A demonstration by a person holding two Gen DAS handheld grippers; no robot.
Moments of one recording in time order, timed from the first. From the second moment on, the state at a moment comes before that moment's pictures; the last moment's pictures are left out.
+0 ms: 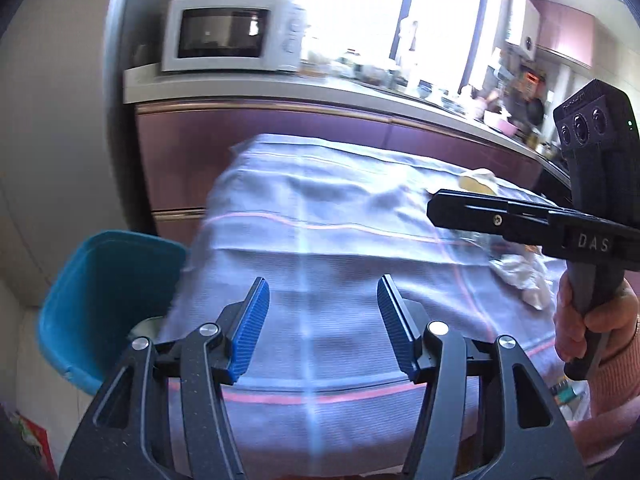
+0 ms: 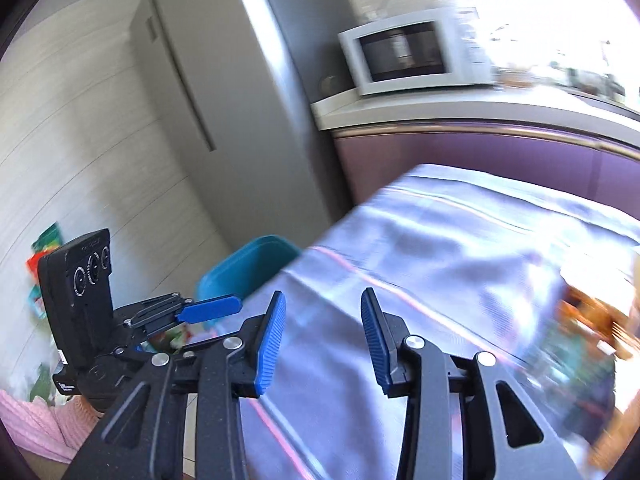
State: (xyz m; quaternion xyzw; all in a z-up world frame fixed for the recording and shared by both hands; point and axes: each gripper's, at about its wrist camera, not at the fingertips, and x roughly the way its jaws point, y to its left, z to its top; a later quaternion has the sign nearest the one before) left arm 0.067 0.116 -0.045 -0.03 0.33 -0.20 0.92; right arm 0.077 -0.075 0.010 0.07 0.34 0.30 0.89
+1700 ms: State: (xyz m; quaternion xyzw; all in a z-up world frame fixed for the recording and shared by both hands) left arm 0.081 -0.122 -0.085 0.04 0.43 -0.39 0.81; right arm 0.039 -0.293 -0.060 0.25 0.37 0.15 0.88
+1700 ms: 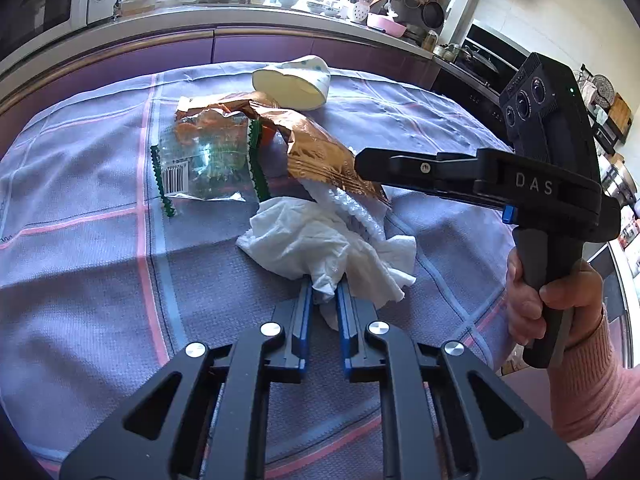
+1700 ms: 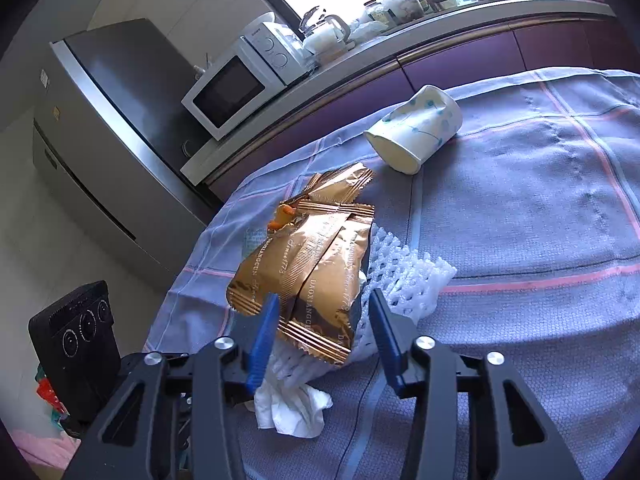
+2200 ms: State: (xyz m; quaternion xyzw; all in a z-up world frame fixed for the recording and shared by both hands) left arm 0.072 -0.073 -0.068 0.02 0.40 -0.37 0.84; right arm 0.038 -0.273 -0.031 0.20 0.33 0.15 0.91
